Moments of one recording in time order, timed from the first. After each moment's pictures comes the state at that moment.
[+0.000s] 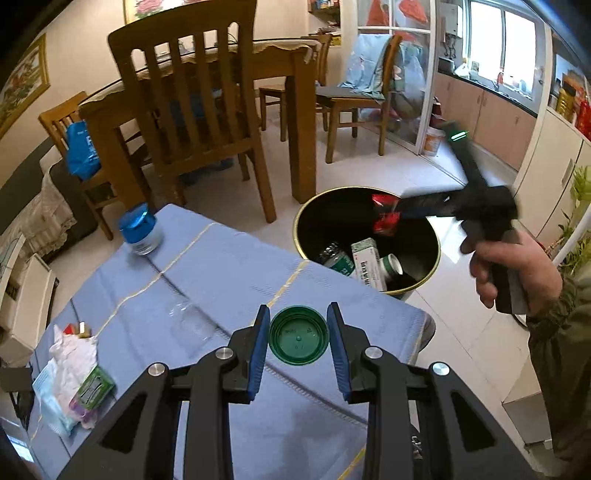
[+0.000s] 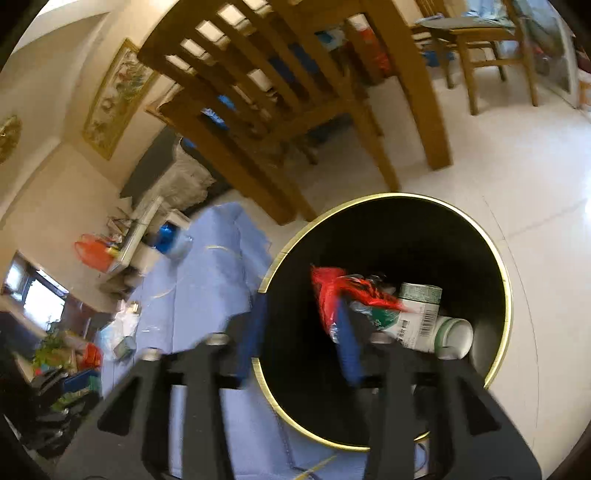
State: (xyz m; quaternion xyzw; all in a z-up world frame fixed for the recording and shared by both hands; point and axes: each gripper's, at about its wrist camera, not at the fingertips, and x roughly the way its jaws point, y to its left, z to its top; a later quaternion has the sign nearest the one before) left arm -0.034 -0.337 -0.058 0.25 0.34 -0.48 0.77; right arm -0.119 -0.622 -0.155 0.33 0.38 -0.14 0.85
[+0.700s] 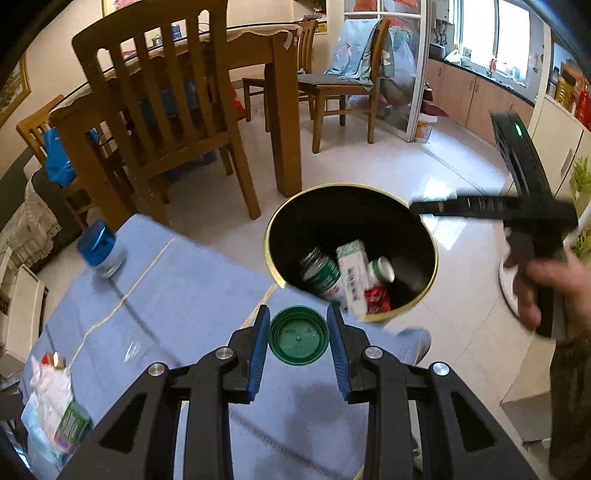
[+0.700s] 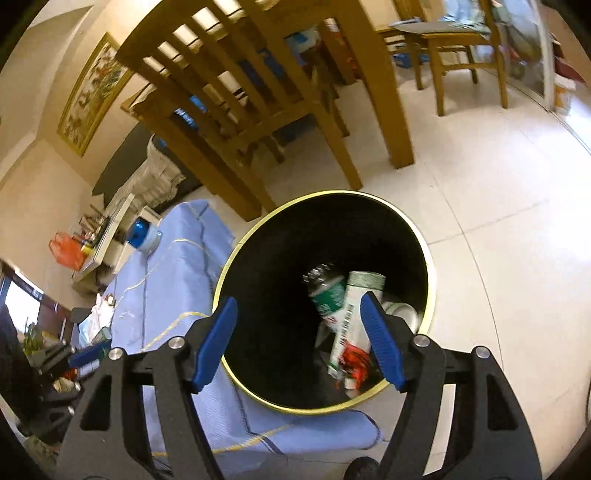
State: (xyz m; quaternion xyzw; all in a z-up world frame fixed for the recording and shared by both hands) left arm -0.032 -0.405 -0.070 0.26 0.36 -0.50 0.74; right arm -0.179 -0.638 -0.136 0.35 0.34 -0.17 0.85
